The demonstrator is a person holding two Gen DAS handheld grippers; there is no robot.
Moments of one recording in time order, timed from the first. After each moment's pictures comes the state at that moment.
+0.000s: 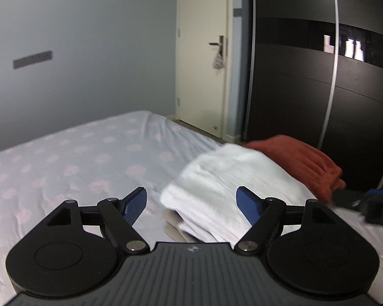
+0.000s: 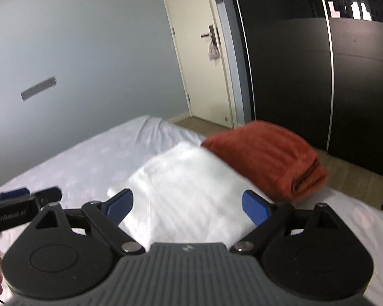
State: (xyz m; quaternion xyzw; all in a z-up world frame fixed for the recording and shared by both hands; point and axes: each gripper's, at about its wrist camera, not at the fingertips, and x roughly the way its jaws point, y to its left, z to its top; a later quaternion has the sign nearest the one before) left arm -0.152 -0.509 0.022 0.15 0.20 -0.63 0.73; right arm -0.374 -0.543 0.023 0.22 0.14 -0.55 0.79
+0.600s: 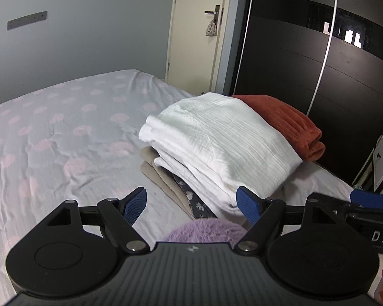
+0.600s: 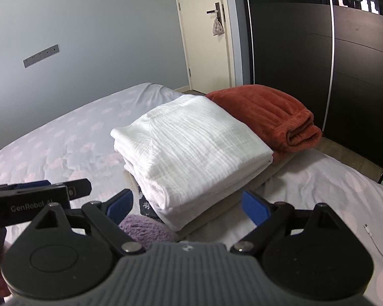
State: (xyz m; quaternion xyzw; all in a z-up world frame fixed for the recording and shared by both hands) left arm -0.178 -0.462 -0.023 0.17 0.27 -0.63 0.71; right arm -0.381 -0.478 -0.022 0.22 0.19 -0.53 0.79
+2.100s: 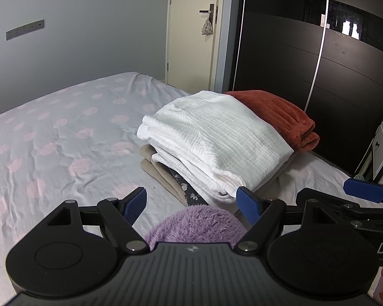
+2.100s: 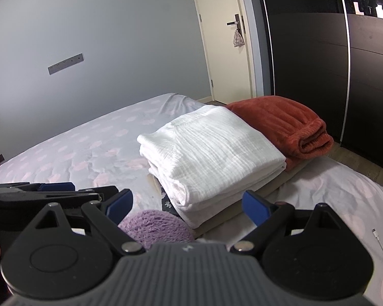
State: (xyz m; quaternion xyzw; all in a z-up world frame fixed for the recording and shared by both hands) left arm -0.203 -0.440 -0.011 0.19 0.26 -0.63 0.71; right arm -0.398 -0.446 -0.011 0.21 0.17 -0.49 0.83
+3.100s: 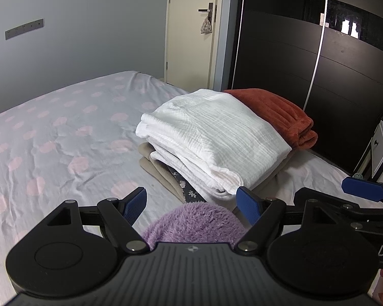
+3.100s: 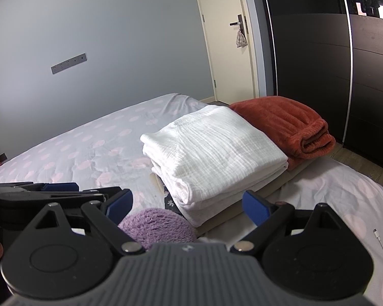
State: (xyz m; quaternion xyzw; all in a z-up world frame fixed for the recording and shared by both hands) left arm -0.205 -0.436 -0.011 0.19 0.26 -0.63 0.71; right arm -0.398 -0.441 -0.010 0.21 0.16 -0.49 0.83
